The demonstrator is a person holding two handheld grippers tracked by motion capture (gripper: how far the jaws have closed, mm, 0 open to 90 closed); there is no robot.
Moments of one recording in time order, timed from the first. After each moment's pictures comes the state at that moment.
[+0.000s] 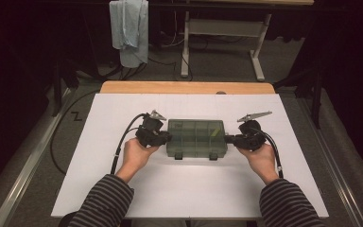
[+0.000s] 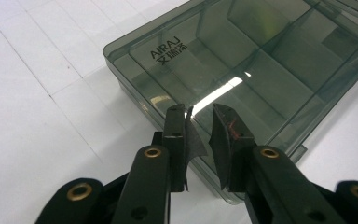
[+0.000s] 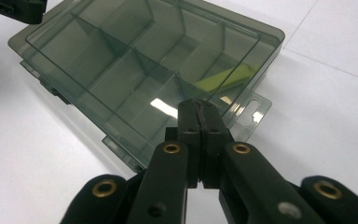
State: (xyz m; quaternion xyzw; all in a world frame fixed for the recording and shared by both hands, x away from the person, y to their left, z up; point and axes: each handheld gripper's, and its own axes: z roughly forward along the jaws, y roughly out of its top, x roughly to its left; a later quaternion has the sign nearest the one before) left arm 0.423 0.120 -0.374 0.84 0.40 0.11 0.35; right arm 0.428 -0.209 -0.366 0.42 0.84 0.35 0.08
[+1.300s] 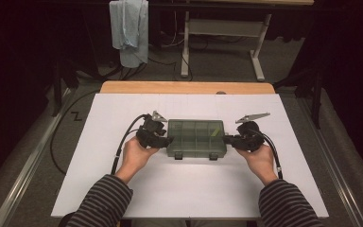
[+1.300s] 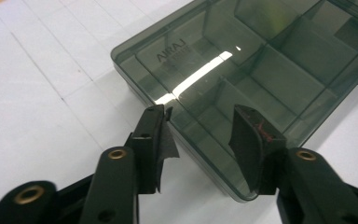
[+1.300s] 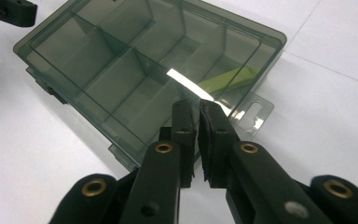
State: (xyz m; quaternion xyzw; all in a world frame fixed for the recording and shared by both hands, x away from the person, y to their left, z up) left arm 0.418 0.120 -0.371 0.84 0.40 0.14 0.34; right arm 0.425 -0.207 -0.368 0.41 0.84 0.35 0.09
